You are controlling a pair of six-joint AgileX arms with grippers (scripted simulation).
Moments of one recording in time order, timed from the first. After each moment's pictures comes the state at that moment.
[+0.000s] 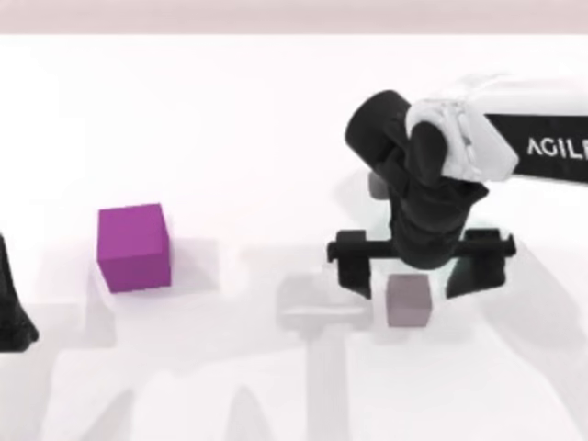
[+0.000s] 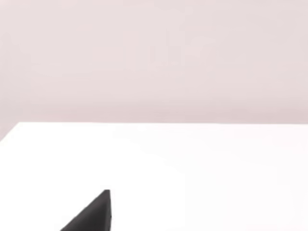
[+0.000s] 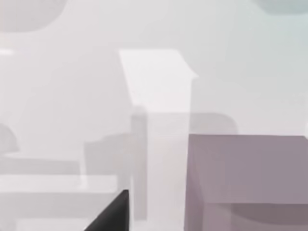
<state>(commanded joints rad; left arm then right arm) 0.00 0.00 0.00 0.00 0.00 0.00 0.61 2.04 1.39 -0.89 0.02 0.61</state>
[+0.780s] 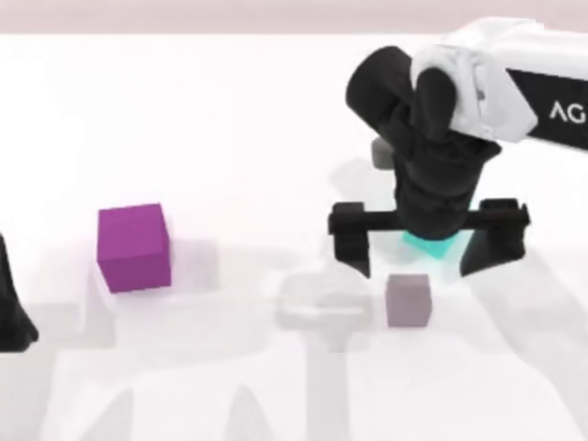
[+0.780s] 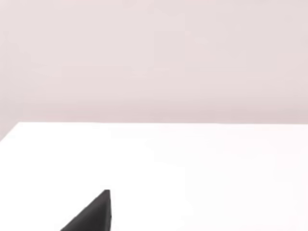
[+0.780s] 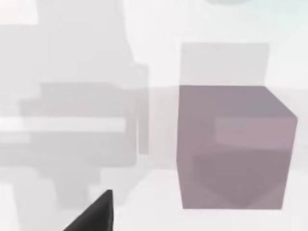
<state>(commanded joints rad) 0.00 0.00 0.00 0.00 0.00 0.00 0.61 1.99 1.51 -1.08 0.02 0.61</state>
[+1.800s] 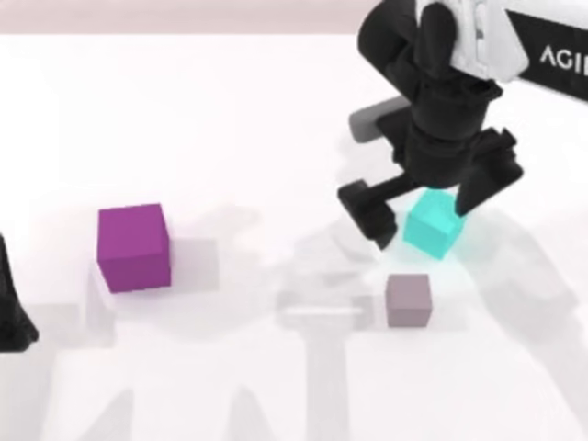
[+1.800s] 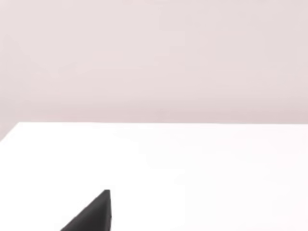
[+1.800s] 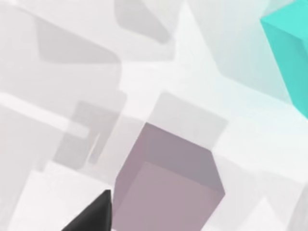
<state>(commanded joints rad) 0.00 0.00 0.00 0.00 0.00 0.00 0.52 2.12 1.76 -1.22 0.01 0.09</state>
